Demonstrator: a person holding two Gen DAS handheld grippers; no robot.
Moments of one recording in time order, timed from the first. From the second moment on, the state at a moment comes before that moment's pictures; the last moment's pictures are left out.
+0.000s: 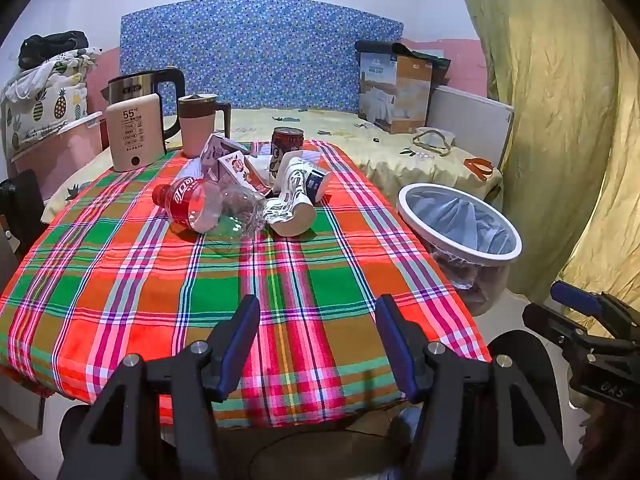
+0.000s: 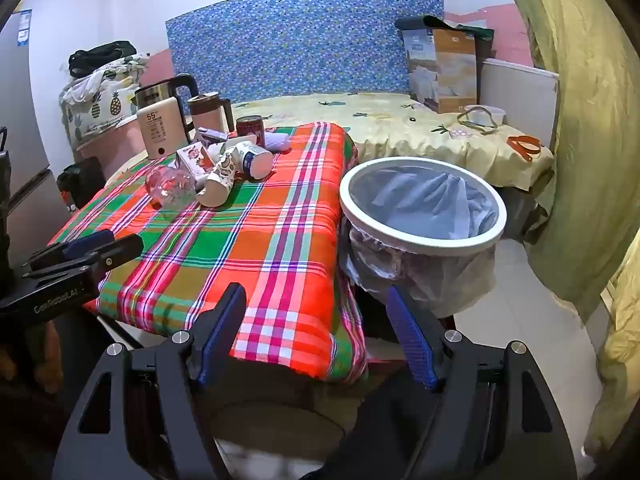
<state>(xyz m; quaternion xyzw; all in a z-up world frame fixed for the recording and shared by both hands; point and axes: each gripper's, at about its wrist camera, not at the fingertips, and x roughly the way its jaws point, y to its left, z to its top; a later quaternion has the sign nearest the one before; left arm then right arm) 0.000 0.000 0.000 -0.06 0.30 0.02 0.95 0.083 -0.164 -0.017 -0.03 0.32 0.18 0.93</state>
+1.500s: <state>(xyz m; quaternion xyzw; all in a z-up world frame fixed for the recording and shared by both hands) -0.005 -0.003 0.003 -0.07 0.30 0.02 0.95 0.084 -0.166 -0.016 -0.03 0.32 0.18 0.93</state>
